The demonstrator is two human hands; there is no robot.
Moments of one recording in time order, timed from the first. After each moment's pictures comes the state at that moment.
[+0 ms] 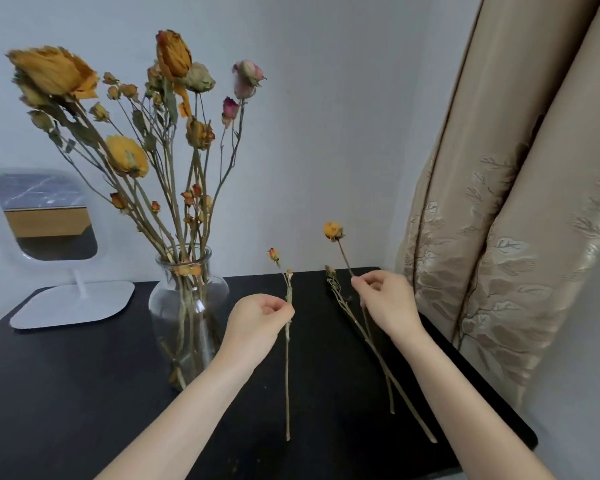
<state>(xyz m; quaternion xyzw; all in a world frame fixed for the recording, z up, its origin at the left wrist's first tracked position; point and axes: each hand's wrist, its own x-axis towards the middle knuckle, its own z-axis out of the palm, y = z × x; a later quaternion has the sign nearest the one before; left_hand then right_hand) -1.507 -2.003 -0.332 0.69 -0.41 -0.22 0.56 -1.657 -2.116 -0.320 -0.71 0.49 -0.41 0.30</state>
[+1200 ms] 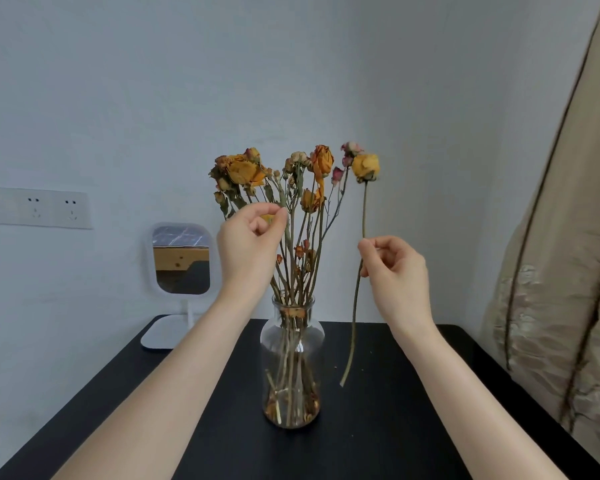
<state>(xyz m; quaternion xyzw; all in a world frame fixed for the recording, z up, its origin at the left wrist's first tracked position) -1.418 -1.933 -0.191 0.55 -0.41 0.15 0.71 -1.556 -2.015 -0.216 -0.69 0.21 -0.60 0.35</state>
